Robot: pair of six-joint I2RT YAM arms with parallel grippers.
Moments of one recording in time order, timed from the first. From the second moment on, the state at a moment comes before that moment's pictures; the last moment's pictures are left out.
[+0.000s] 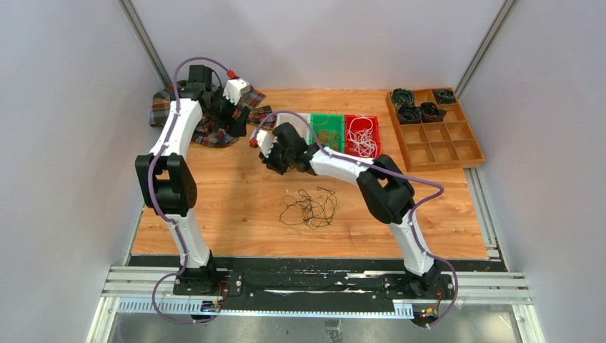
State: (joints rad) left arm 0.01 1.92 1.81 -0.89 0.47 0.61; right arm 0.84 2.24 1.69 -0.14 -0.27 -0.37
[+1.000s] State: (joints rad) left arm 0.01 1.91 1.79 -0.89 0.54 0.57; right arm 0.65 2.41 1.90 0.01 -0.06 -0.13
